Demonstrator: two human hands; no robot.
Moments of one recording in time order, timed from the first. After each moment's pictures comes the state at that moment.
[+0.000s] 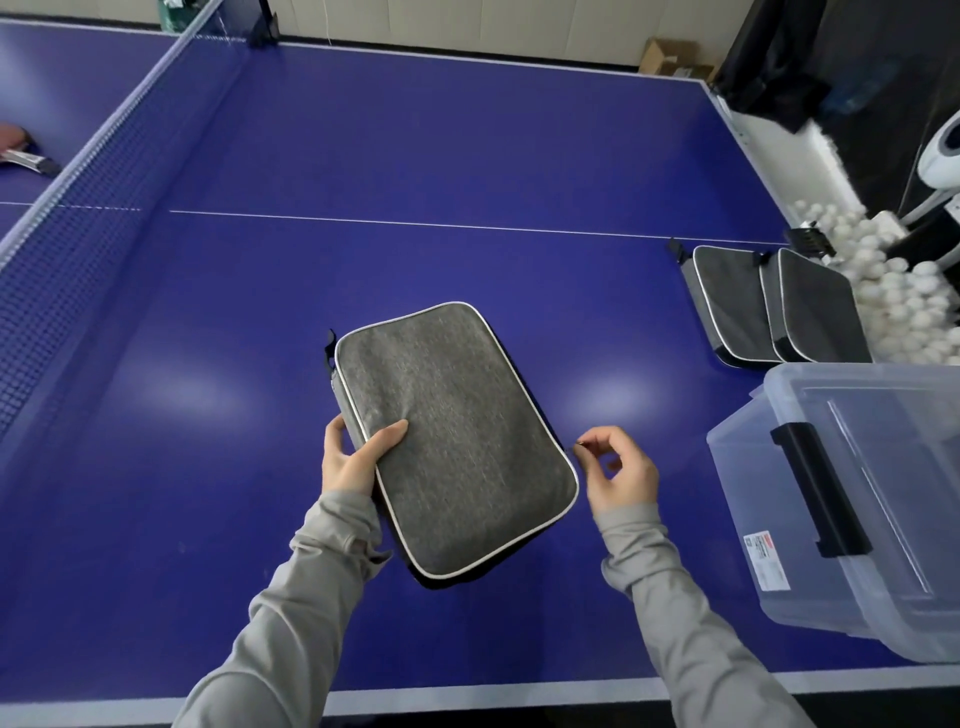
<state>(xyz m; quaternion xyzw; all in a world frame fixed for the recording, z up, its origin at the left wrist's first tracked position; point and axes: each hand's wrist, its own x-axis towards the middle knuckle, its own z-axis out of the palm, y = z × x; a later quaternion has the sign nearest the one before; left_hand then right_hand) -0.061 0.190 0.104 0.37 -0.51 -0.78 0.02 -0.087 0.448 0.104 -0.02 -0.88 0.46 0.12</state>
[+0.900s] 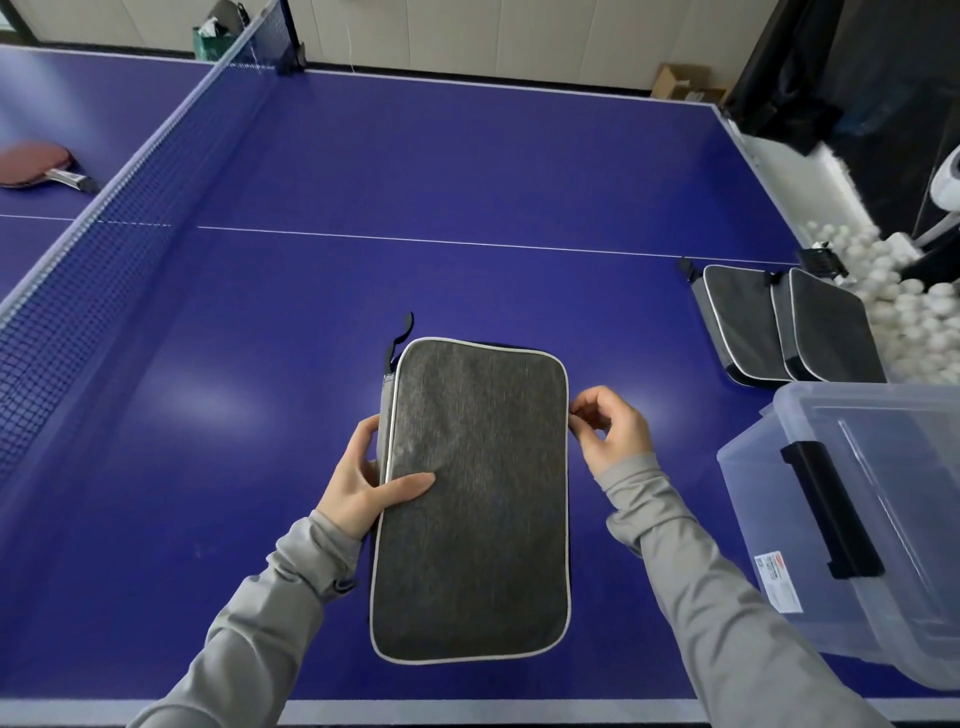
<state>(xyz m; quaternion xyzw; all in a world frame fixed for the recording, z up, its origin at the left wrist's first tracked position) -0.042 0.173 0.125 0.12 -0.62 -0.77 -0.07 -0.132 0.431 0.139 0.06 -0.89 0.46 0.04</state>
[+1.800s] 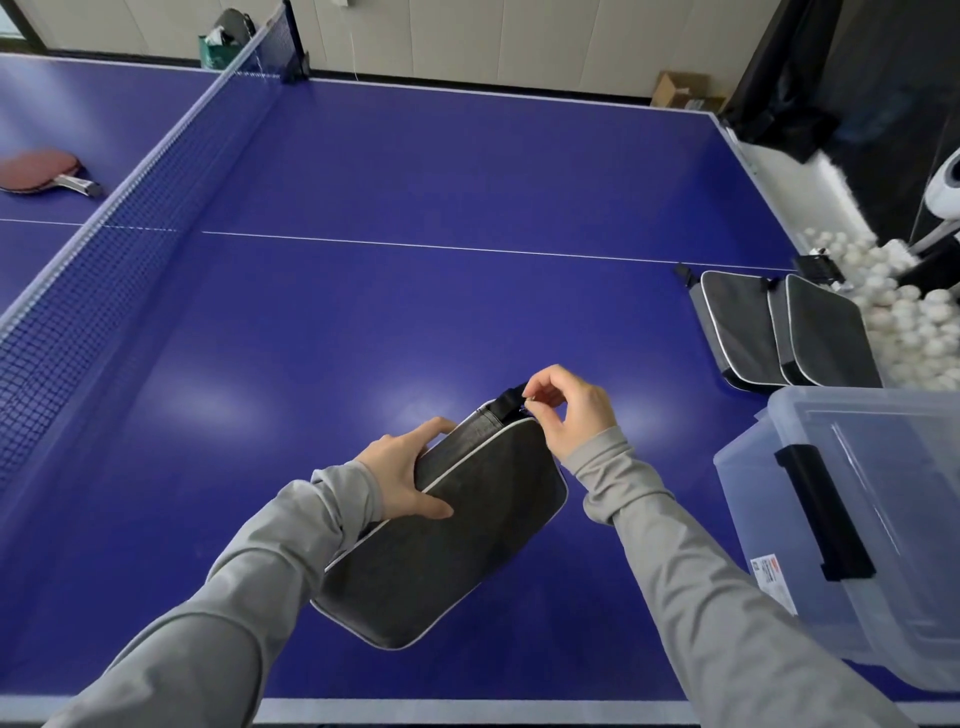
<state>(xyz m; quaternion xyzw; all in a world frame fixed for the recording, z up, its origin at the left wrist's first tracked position) -0.076 0.181 0.148 -0.08 -0.91 -0.34 -0.22 -0.136 0.399 0.176 0.18 -0.89 0.41 0.05</state>
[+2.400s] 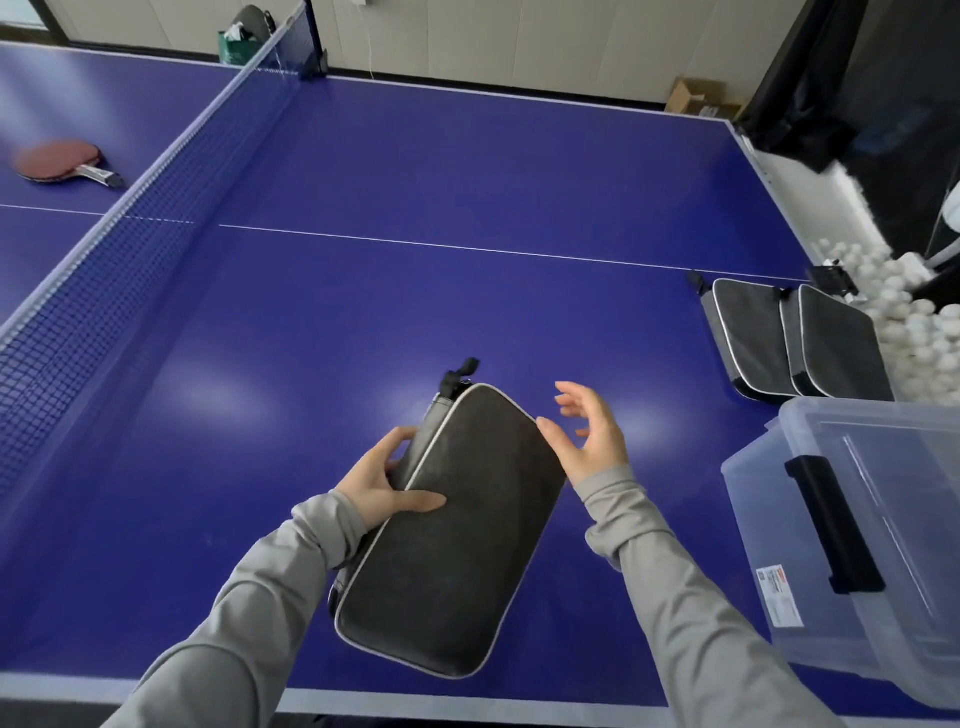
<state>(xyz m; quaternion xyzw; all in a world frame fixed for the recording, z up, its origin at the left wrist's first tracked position) -0.048 0.163 0.120 0.11 -0.73 -0.65 -0.19 -0.116 0.404 0.146 0.05 -0.86 0.50 0.01</state>
